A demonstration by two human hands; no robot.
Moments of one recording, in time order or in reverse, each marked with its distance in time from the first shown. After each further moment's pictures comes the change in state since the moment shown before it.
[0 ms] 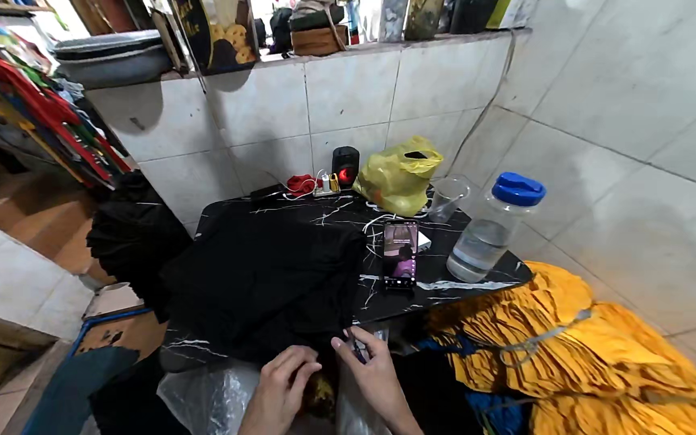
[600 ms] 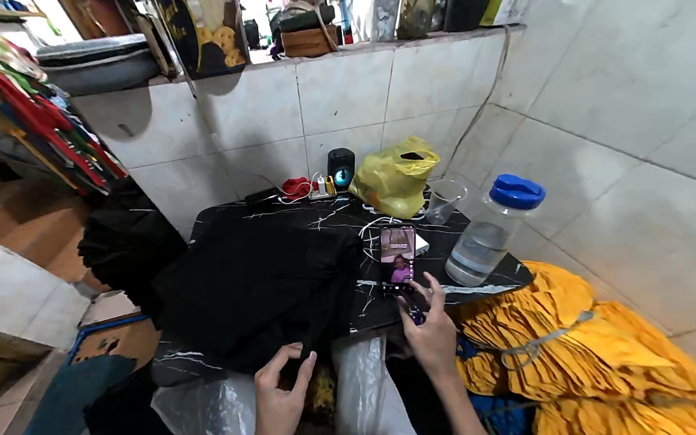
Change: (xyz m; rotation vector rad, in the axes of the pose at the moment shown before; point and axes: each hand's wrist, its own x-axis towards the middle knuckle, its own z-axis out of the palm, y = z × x) left_hand 0.017 0.007 0.028 -0.238 0.371 -0.058; right_hand 0.062 0.033 -0.107 -0.829 0.451 -0.226
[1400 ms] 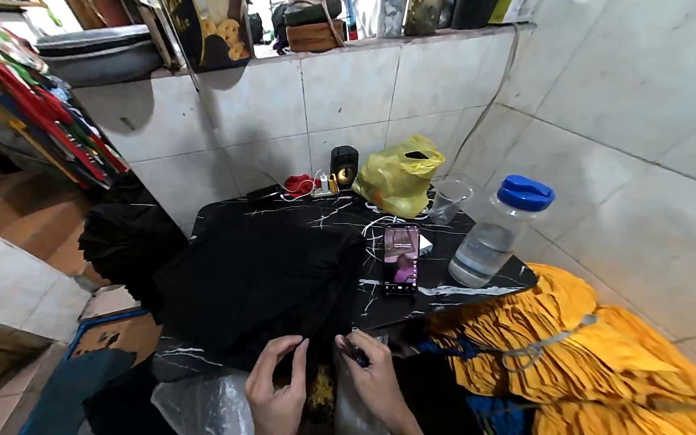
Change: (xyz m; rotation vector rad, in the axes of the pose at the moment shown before) left_hand 0.015 0.019 0.004 0.147 0.223 0.208; right_hand -0.071 -0.074 0.036 0.530 -0.328 -0.096
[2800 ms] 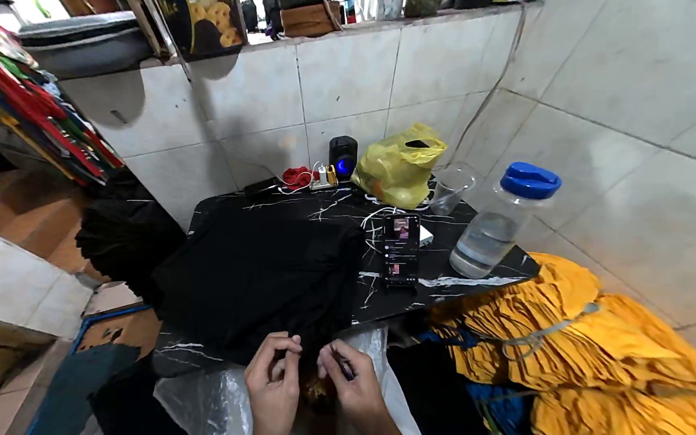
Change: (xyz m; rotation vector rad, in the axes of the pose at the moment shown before) left_hand -0.008 -0.008 -0.003 -0.157 -0.056 -0.154; right_hand -0.018 -0.037 0.019 0.385 -0.128 0.157
